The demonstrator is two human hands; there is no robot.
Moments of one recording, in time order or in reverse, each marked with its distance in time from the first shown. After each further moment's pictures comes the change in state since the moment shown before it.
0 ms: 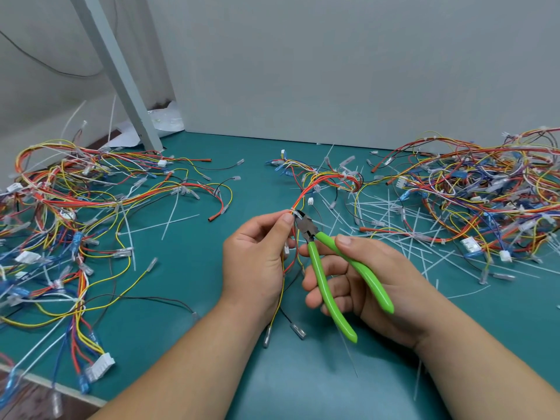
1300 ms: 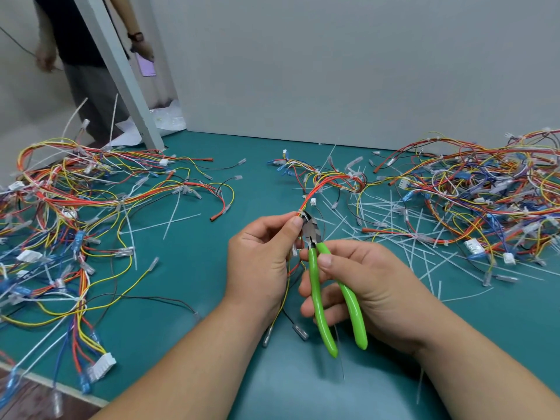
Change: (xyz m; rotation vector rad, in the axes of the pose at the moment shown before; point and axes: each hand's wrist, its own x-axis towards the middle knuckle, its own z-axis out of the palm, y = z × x) left_hand -0.002 0.001 0.000 -0.073 -0.073 -0.009; right_hand 0.001 0.006 0.009 -0.099 0.047 -0.038
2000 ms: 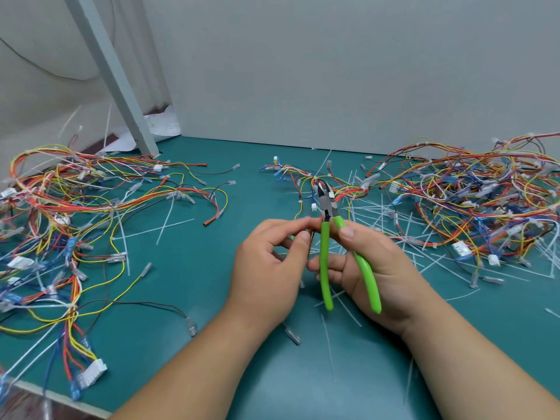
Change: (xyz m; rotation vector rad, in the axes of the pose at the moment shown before) left_hand -0.015 0.014 0.008 0.657 -0.129 0.324; right_hand 0.018 0.003 -0.027 0.146 0.046 -0.198
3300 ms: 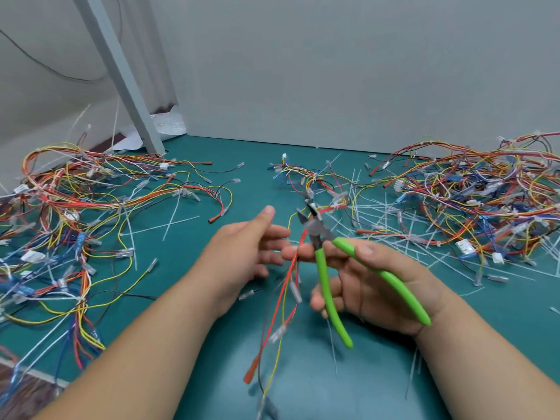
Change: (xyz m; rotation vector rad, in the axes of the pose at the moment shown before) left_hand 0.026 -0.001 -0.044 -0.220 -0.223 -0.643; right_hand -0.001 0.006 -0.024 0.192 -0.579 0.196
